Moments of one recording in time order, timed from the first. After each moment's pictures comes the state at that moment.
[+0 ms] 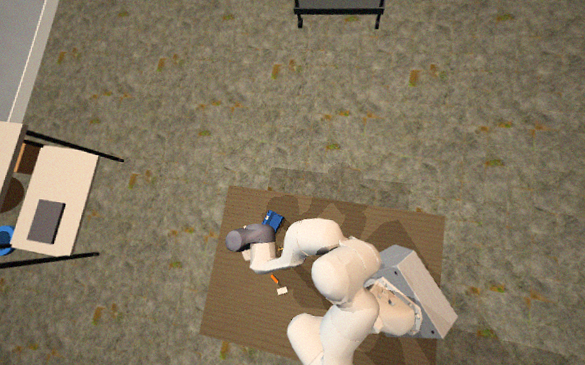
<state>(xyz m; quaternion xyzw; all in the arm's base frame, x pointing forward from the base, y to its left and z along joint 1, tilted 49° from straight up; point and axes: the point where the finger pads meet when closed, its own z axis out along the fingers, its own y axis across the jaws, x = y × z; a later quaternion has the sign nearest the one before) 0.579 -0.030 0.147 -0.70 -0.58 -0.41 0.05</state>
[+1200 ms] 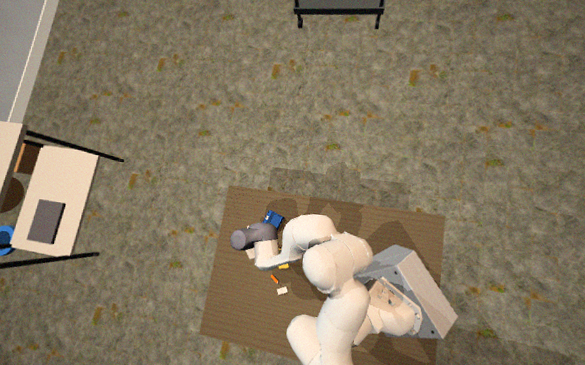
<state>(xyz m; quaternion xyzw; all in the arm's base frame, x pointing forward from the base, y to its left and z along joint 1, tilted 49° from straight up) 0.605 -0.001 0.115 -0.69 -0.59 -0.41 0.05</state>
